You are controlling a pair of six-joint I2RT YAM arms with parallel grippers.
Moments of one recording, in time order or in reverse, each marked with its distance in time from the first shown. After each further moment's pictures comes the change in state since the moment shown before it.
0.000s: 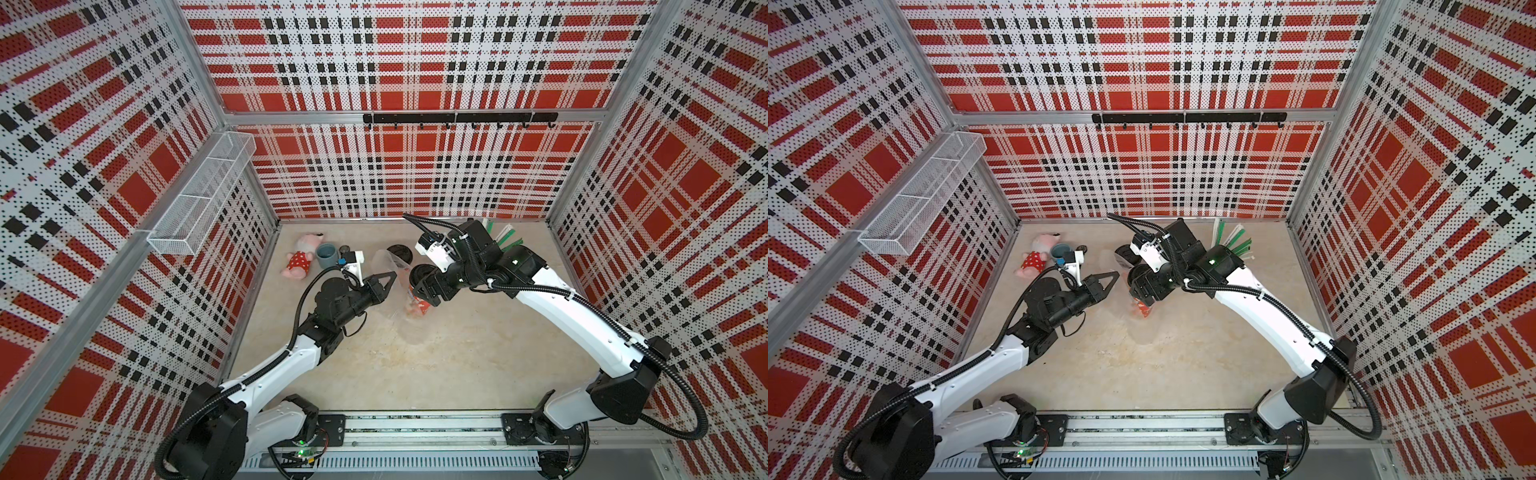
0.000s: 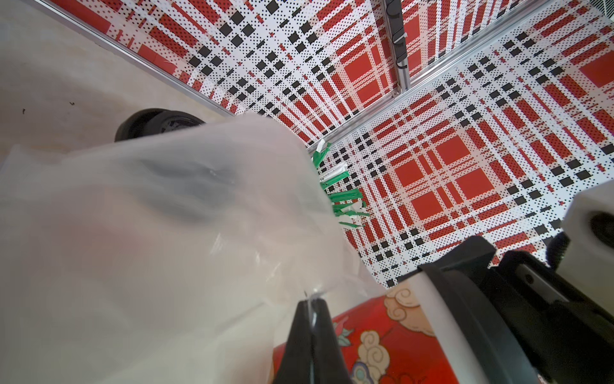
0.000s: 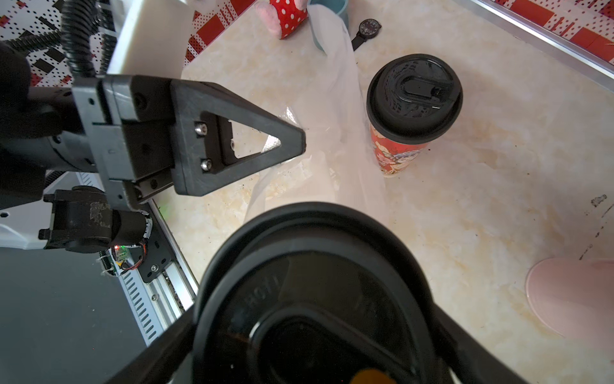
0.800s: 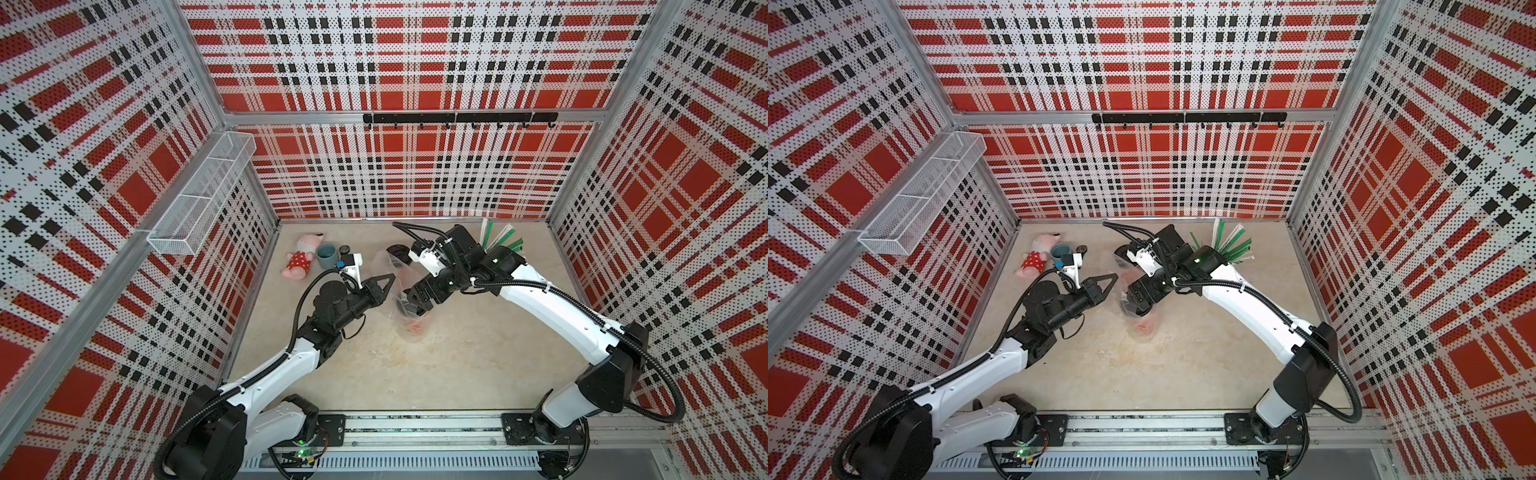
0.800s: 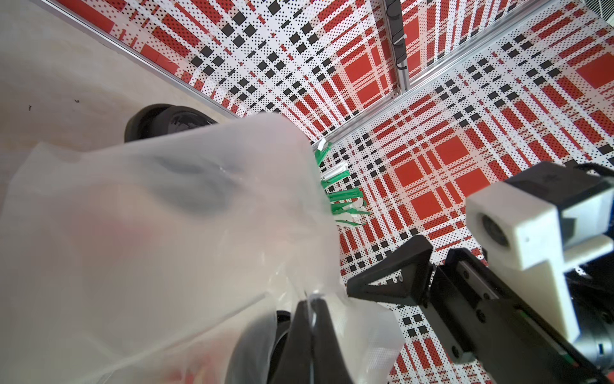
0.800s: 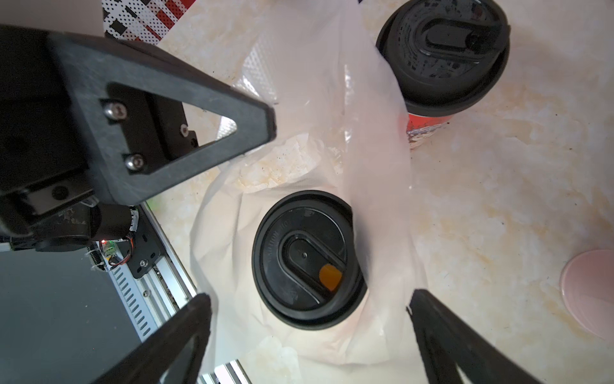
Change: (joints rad) left arm 0.003 -0.017 -0.033 0.023 0.000 -0.005; right arm 0.000 0.074 -0.034 0.018 -0.011 0.013
